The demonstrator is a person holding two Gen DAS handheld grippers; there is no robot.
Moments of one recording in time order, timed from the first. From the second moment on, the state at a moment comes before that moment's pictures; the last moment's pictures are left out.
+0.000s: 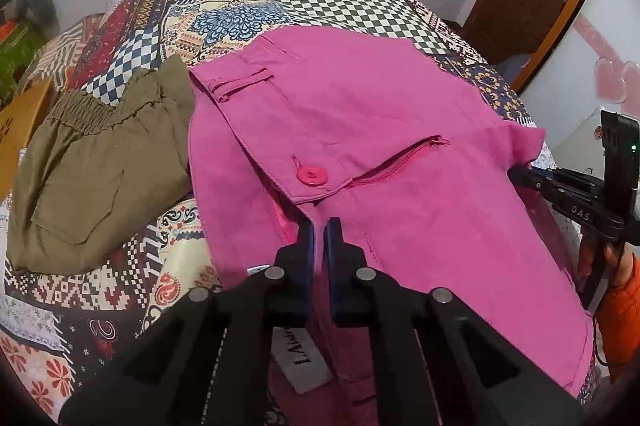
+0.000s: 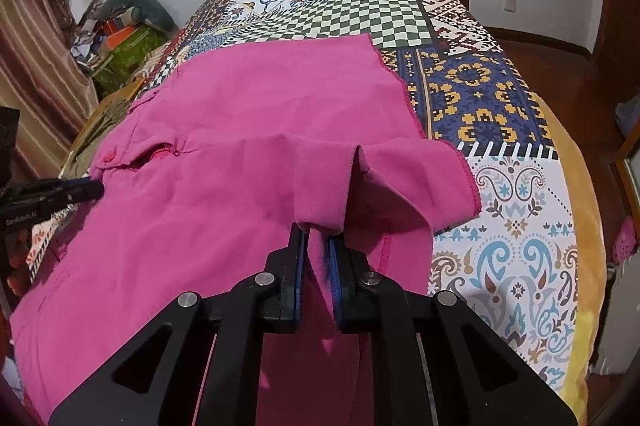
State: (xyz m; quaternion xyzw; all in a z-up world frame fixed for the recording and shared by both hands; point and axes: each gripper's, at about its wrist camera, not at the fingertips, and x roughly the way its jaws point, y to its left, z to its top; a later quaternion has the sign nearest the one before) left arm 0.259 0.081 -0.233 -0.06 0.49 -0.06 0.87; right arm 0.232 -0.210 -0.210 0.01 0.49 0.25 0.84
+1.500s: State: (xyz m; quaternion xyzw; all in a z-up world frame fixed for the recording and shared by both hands) left arm 0.274 0.099 -0.173 -0.02 0.44 0.00 0.90; right arm 0.236 -0.228 -0.151 -0.01 0.44 0.22 0.87
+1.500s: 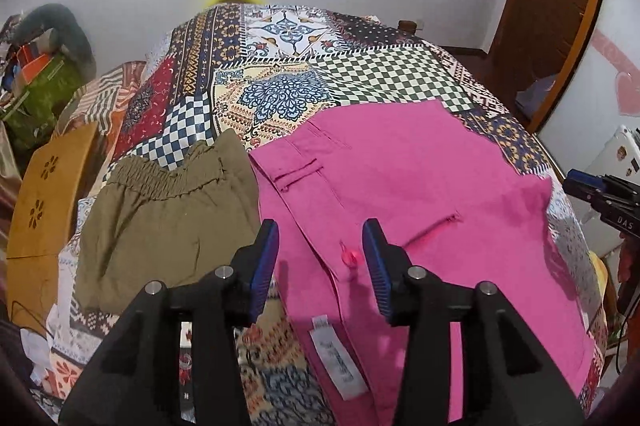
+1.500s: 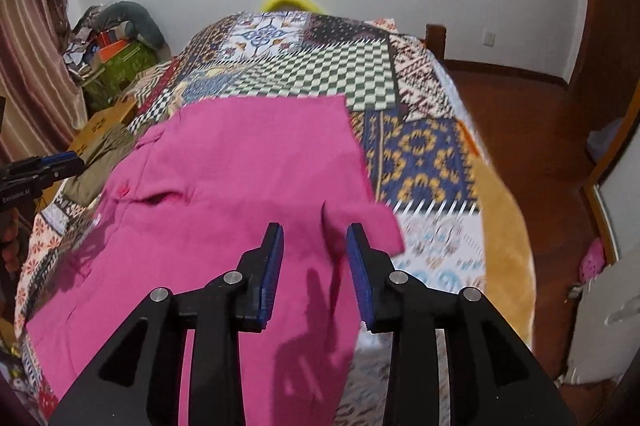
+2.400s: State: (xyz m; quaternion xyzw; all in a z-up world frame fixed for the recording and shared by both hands) left arm 0.330 0.112 -0.239 -0.06 0.49 -0.01 0.87; right arm 0.312 -0.210 -0.222 -0.02 0.50 0.24 0.83
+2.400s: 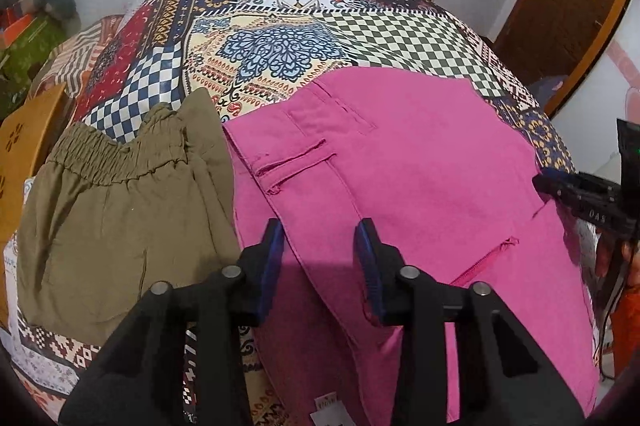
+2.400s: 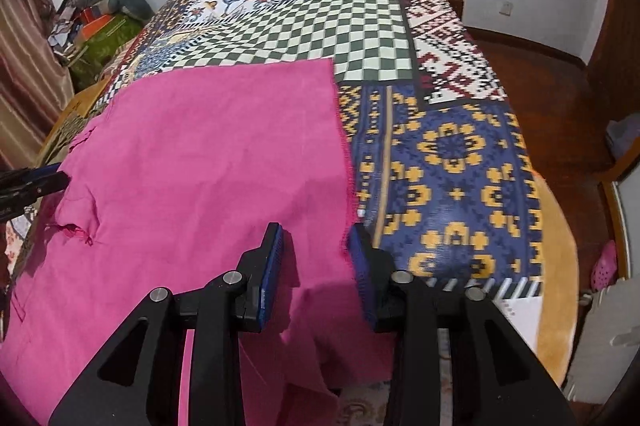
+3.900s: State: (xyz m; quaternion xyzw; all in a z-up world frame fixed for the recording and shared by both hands) left arm 0.328 0.120 -0.182 -0.01 0.44 0.02 0.90; right arm 0.304 -0.204 -0.175 -0.06 0.46 0.23 0.86
